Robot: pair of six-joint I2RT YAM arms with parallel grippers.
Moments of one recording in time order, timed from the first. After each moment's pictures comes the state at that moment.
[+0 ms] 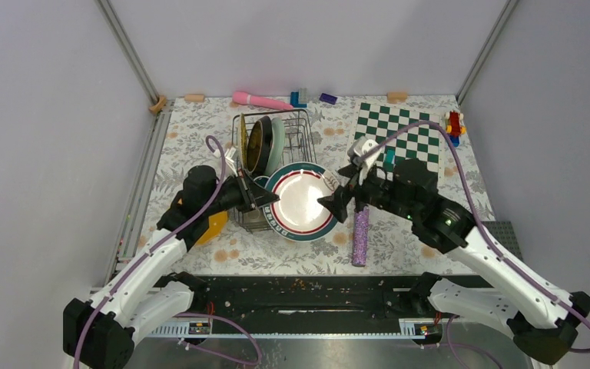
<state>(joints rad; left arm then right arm) -0.42 0.89 0.65 -0.11 0.54 -0.86 0.82 0.87 1.03 -0.35 -0.20 -0.12</state>
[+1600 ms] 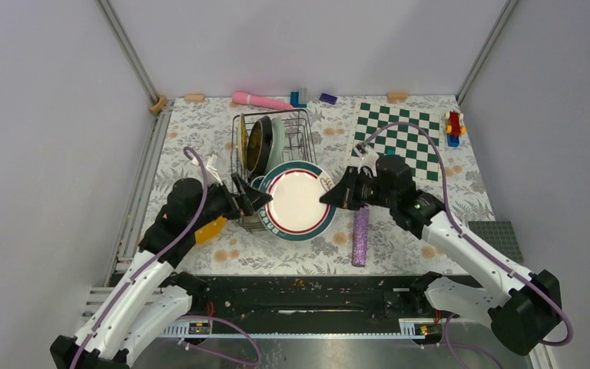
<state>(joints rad) -0.43 0.71 0.64 -0.26 0.37 -0.74 0.59 1.04 0.78 -0.21 -0.42 0.75</state>
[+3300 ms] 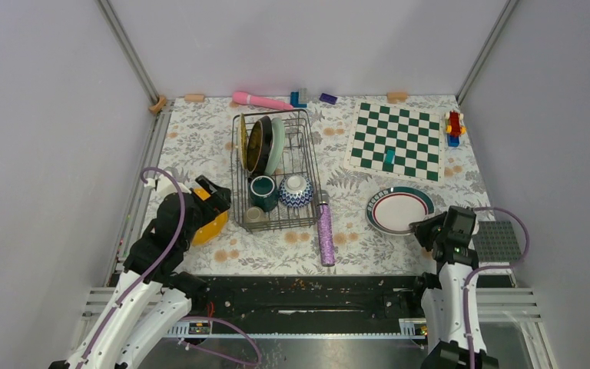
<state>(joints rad) -0.43 0.53 0.67 -0.63 -0.34 -0.82 -0.31 0.64 0.30 -0.47 -0.17 0.92</state>
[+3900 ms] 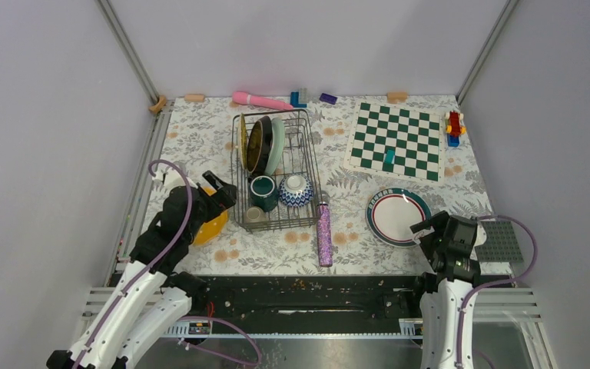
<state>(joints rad) -0.43 0.59 0.67 -0.56 -0.30 -0.81 -0.31 0.42 0.31 -0.77 -0.04 0.82</state>
